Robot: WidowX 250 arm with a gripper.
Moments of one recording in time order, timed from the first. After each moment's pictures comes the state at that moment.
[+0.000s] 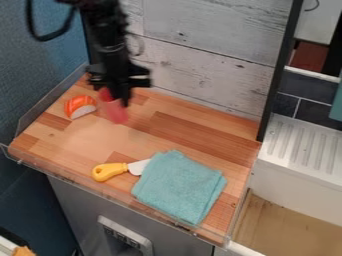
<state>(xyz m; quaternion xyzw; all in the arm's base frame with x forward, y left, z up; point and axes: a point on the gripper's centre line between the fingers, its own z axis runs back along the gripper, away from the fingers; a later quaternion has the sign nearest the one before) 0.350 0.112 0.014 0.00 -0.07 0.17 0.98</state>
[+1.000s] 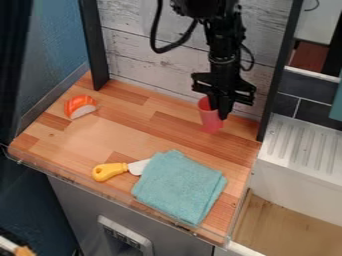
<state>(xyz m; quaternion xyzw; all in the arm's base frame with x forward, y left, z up) 0.415 -0.033 -0.009 -0.05 -0.05 -0.03 1.00</state>
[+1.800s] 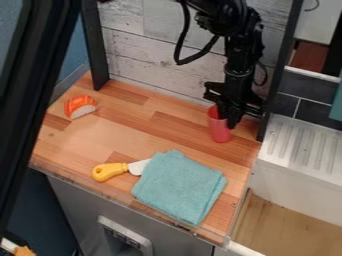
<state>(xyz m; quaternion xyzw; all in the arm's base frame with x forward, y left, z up) 0.424 -0.044 -0.032 -0.01 -0.03 -0.04 1.00</state>
